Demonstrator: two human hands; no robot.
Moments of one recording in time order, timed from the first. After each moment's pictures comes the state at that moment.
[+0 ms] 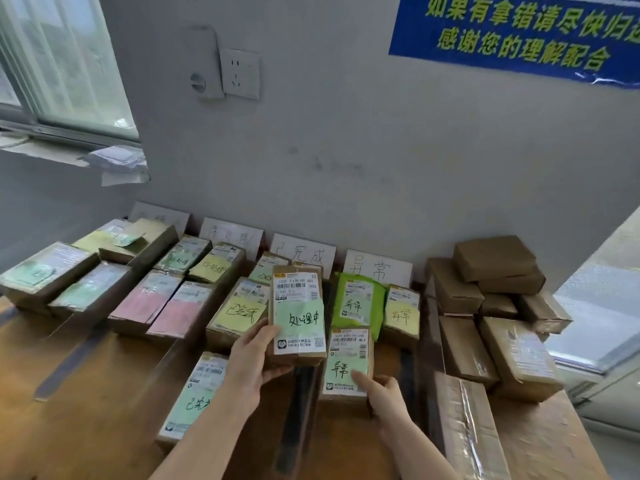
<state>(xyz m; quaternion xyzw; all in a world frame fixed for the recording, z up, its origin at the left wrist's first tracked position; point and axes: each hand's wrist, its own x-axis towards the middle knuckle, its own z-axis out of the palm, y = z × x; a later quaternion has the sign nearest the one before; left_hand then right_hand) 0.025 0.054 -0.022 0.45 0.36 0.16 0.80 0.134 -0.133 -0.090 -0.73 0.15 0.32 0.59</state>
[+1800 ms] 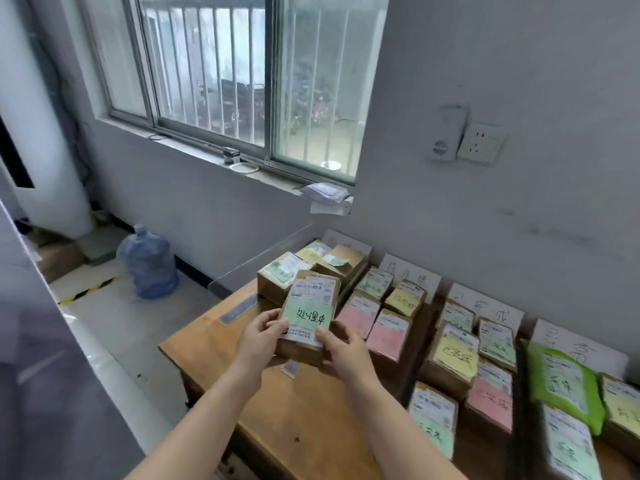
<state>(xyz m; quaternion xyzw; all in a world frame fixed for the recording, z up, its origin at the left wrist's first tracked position) -0.252 0.313 0.016 0.51 0.43 0.30 0.68 -0.139 0.218 0.018 -0.66 -0.20 0.40 0.61</state>
